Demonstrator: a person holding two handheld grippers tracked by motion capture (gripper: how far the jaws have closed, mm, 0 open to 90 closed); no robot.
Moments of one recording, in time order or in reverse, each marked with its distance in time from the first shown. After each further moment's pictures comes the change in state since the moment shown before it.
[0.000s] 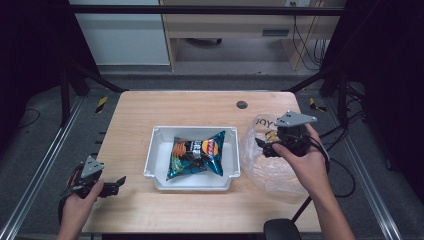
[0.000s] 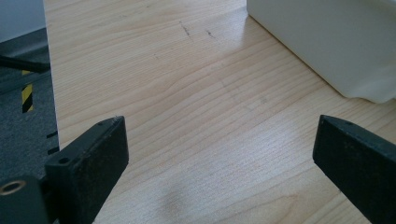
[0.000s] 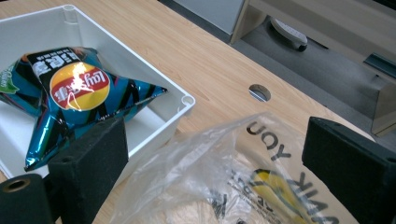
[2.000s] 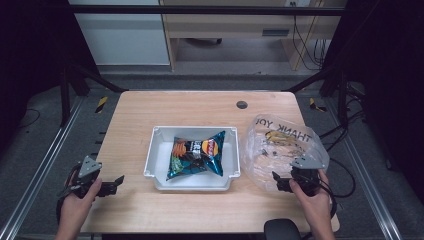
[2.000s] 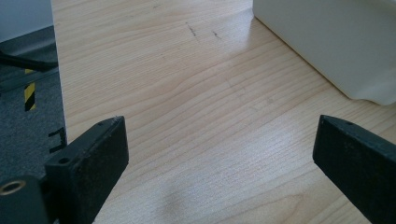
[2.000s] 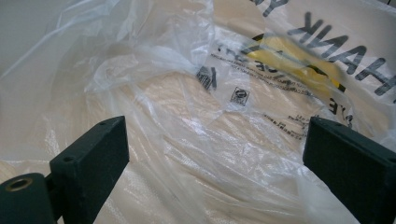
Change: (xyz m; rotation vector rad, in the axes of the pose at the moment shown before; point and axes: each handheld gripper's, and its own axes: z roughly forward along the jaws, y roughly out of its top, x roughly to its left) left arm 0.005 -0.001 -0.002 -0.008 0.009 -0.012; right arm 0.009 -0.149 0.018 0.095 -0.125 0.172
